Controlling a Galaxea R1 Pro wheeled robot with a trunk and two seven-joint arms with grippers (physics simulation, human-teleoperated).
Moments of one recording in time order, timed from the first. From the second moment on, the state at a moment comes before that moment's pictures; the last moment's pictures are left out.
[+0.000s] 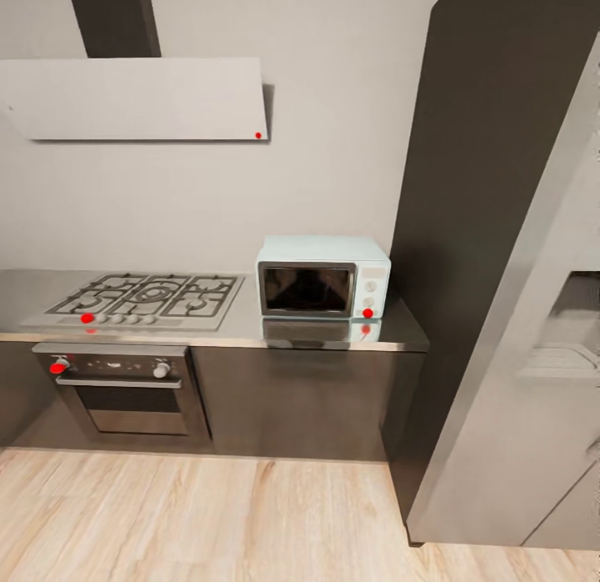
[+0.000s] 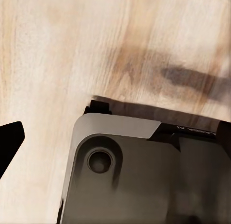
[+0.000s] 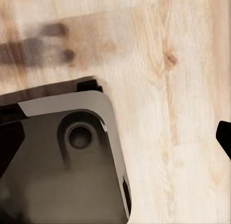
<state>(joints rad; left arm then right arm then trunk) -0.25 0.05 -0.07 0.00 0.30 -0.08 -0.09 -0.20 -0.10 -0.51 0.03 0.32 -0.10 0.00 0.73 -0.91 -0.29</state>
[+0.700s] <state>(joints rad) -0.25 0.05 -0.07 0.00 0.30 -0.08 -0.09 -0.20 -0.06 -0.52 0.03 0.46 -0.10 -0.01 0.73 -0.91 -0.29</state>
